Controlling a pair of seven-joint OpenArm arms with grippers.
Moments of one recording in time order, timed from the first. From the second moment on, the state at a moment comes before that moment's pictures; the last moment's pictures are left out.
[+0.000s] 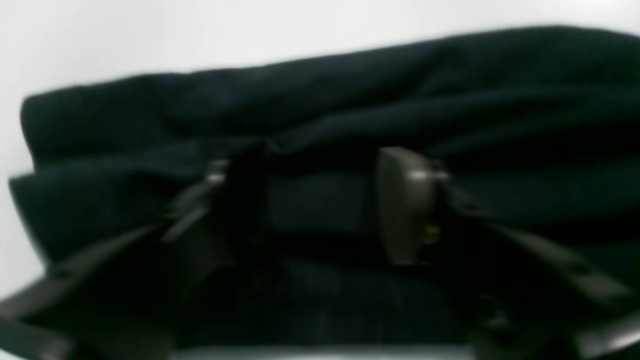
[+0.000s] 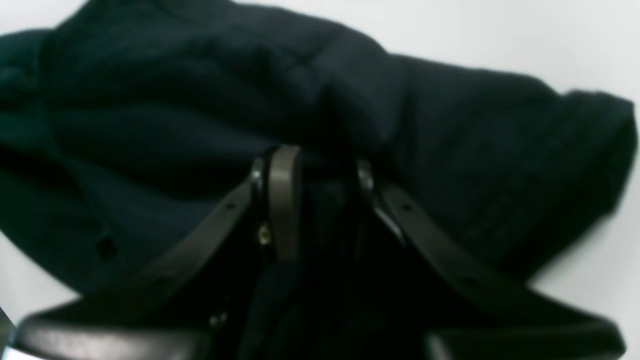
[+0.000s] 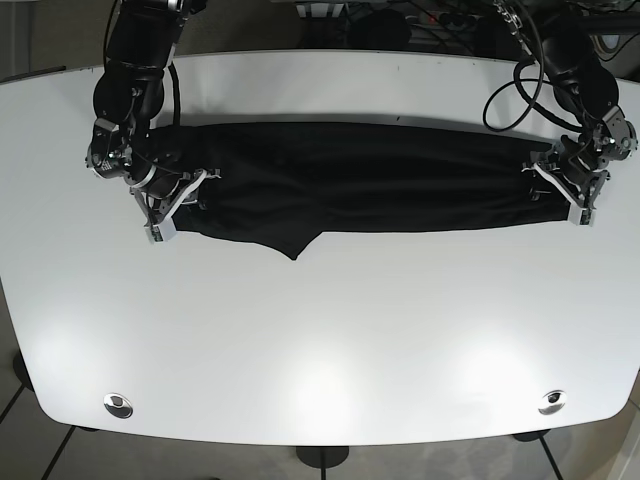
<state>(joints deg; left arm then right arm) -0.6 -16.6 -39.4 75.5 -14.6 -40.4 48.7 1.7 7.1 18.7 83.4 24.1 30.3 -54.2</state>
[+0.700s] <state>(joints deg) -4.6 -29.8 -44.4 49.5 -39.6 -40.0 51.1 0.0 7.1 18.7 86.0 28.5 29.8 -55.3</state>
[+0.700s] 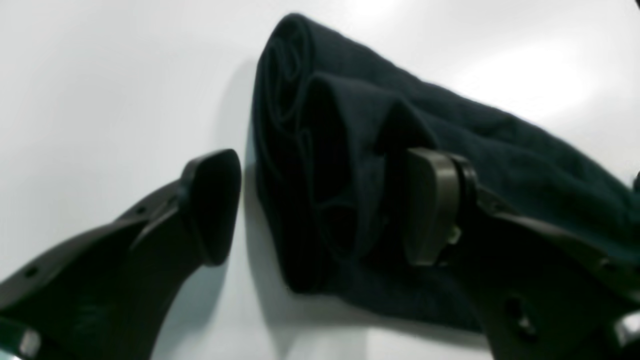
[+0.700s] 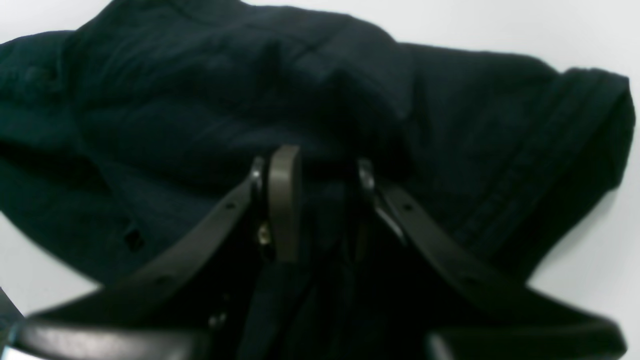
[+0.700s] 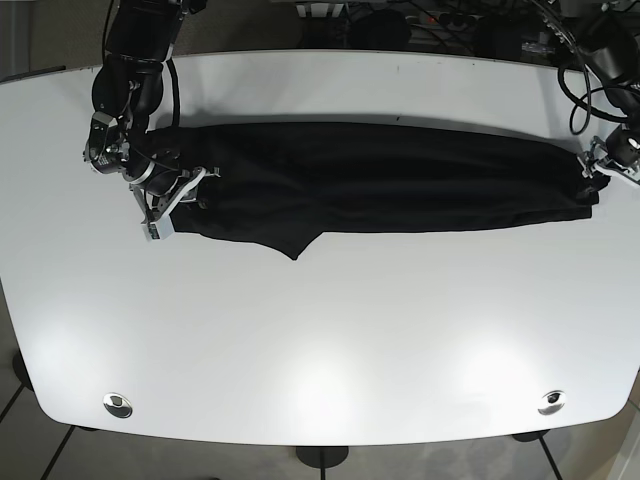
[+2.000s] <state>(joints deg) -3.8 -3.8 -1.4 94.3 -38.0 -29.6 65.1 -0.4 4.9 15.0 86.8 25.6 29.6 -52.1</state>
